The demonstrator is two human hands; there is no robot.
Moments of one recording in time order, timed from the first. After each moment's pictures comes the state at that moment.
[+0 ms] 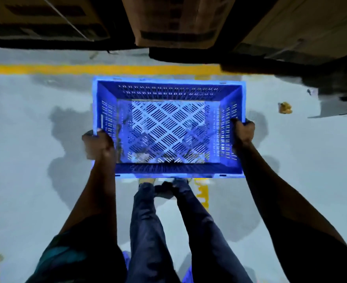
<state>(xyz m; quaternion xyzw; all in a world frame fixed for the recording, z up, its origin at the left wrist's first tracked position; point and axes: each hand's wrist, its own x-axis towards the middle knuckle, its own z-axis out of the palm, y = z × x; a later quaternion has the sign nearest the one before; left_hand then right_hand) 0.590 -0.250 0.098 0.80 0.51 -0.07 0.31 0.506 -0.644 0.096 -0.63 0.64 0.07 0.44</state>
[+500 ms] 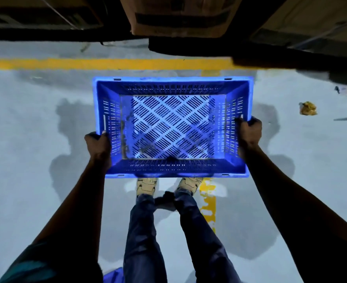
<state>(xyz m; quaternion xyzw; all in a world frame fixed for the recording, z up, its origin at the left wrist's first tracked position) 0.609 -0.247 -0.023 0.79 0.43 -0.13 0.41 0.532 -0.648 0.003 -0.66 0.61 0.04 0.44</state>
